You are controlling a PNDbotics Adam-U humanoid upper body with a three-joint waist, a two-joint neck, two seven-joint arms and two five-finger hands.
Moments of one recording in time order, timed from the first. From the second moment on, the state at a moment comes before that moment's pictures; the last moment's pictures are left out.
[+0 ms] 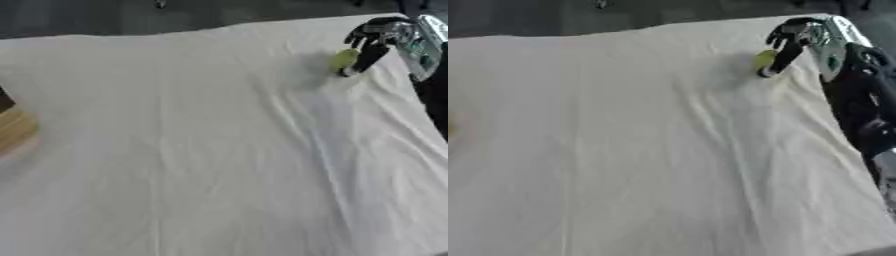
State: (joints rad) left arm -0.48 0.63 -0.02 -1.89 0.00 0.33 0.47; right arm -1.12 -0.70 0.02 -0.74 0.92 0.08 0.59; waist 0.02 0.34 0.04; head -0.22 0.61
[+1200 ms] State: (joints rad) left arm -0.48 0.63 -0.02 -1.89 -0.01 0.33 0.47; right arm -1.12 -0.71 -0.01 -0.70 0.97 0.13 0.58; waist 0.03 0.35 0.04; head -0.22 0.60
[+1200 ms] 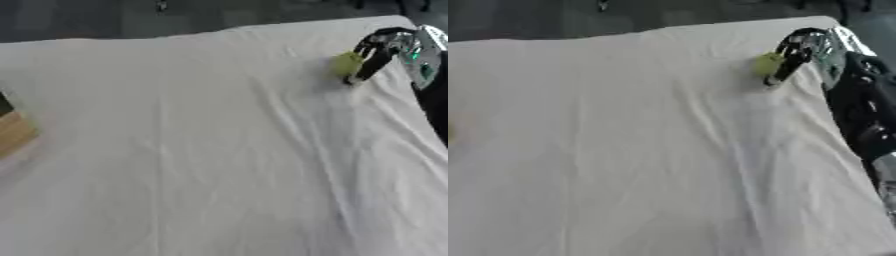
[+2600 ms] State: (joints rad) left arm -0.47 0.62 -0.02 -1.89 -0.01 0.33 0.47; right arm -1.11 -0.71 -0.01 -0.70 0.89 0.14 0.50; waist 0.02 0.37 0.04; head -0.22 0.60
